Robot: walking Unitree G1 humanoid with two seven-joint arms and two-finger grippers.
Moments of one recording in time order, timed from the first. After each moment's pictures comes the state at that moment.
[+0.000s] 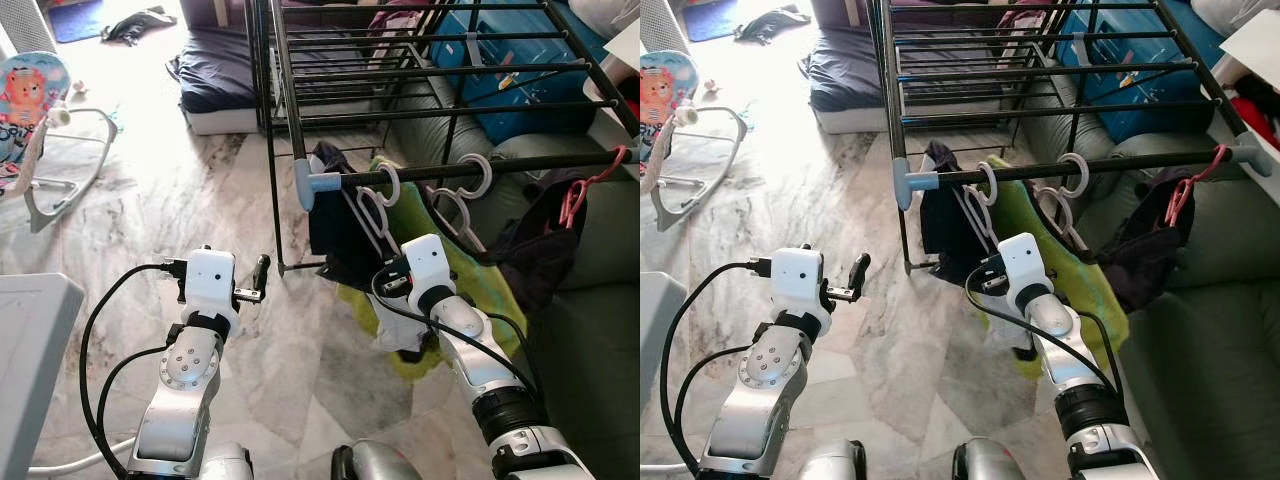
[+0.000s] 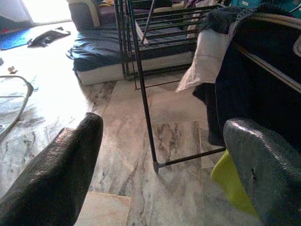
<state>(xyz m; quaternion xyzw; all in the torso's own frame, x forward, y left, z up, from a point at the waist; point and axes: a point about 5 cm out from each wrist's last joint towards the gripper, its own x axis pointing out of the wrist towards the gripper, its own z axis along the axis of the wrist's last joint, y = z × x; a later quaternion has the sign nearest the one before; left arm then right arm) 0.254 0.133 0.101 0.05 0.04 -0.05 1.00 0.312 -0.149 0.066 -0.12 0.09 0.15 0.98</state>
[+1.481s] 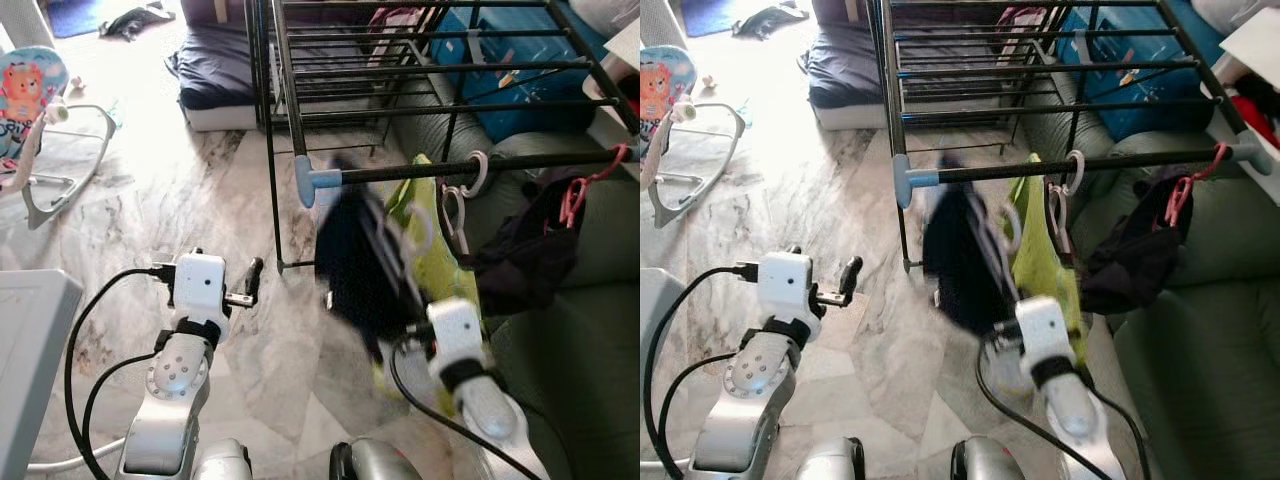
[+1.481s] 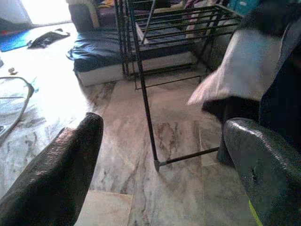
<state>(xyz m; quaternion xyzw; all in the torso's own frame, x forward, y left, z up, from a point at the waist) 0.244 0.139 0.105 0.05 0.04 -0.06 1.00 0.211 -0.158 0.056 -0.10 0.07 0.12 0.98</state>
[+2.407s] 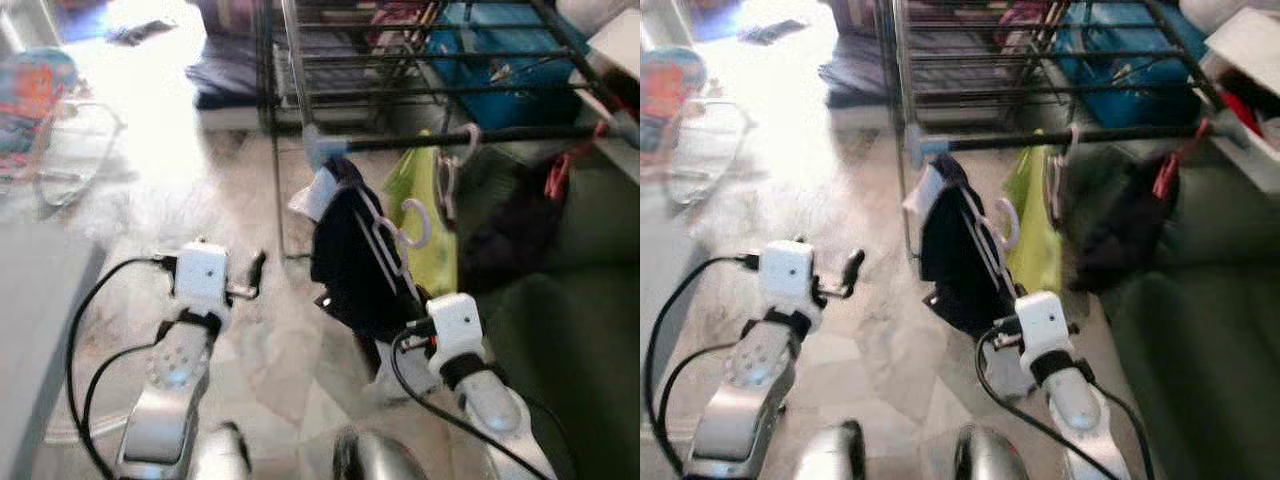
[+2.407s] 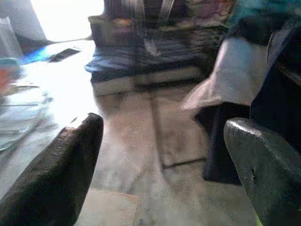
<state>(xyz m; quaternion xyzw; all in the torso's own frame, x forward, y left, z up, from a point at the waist) 0.251 0.133 0.116 0.05 0.02 -0.07 1.00 0.228 -0.156 0.072 -0.11 0.05 0.13 0.98</state>
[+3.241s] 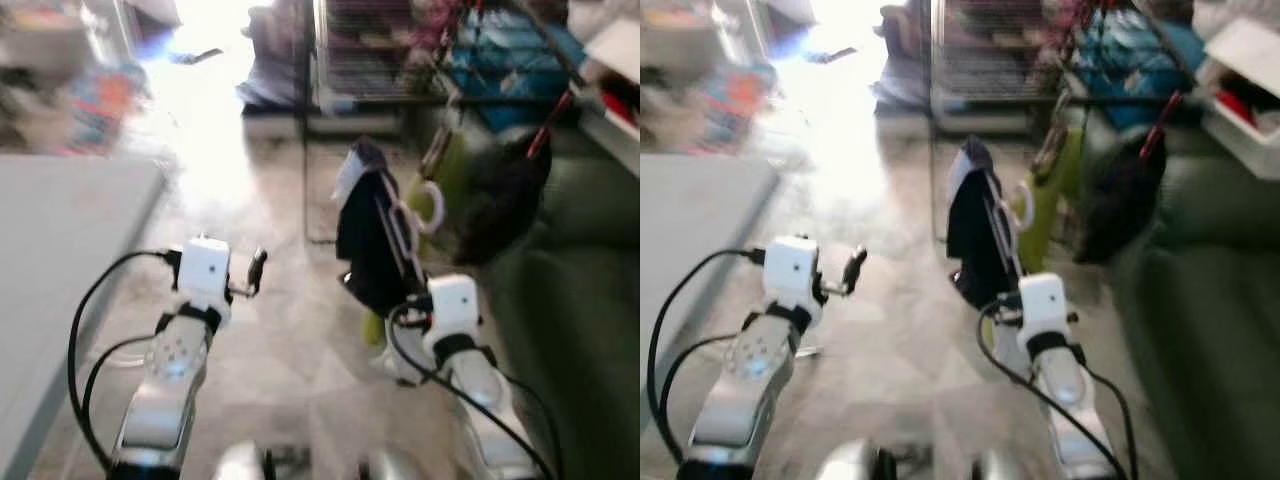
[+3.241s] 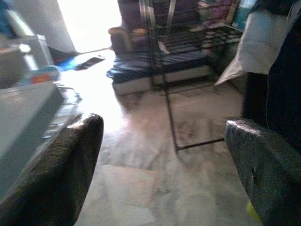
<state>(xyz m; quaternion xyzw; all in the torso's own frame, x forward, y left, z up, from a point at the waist) 0.265 0.138 0.115 0.07 0.02 -0.09 0.99 0.255 -0.156 0.072 -0.08 0.03 0.06 0.99</state>
